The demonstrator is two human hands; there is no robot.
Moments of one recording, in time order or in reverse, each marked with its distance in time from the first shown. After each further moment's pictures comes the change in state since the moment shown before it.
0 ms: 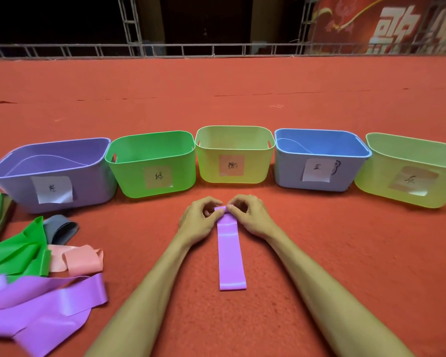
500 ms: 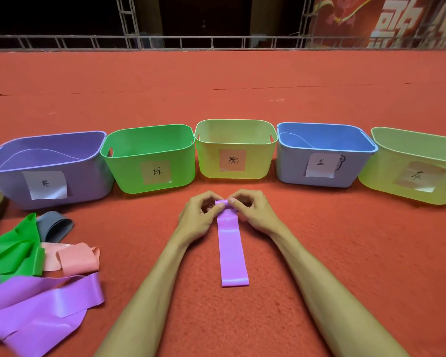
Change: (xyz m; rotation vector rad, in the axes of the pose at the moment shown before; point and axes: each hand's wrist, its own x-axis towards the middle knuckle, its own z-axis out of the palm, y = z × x) left_hand 0.008 -0.016 0.004 -0.156 -0.049 0.080; right_hand -0.001 -0.005 -0.002 0.319 -0.033 0.013
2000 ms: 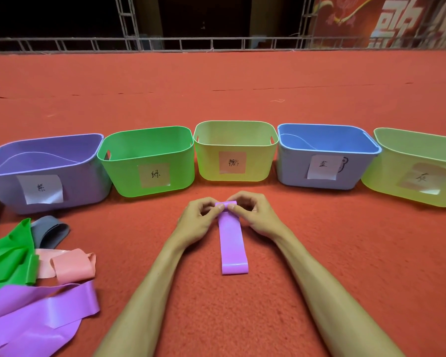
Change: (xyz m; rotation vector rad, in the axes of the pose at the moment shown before) left_hand 0.000 0.011 -0.003 -0.157 -0.091 -0.073; right_hand -0.001 -0.003 -0.004 0.133 -0.064 -0.005
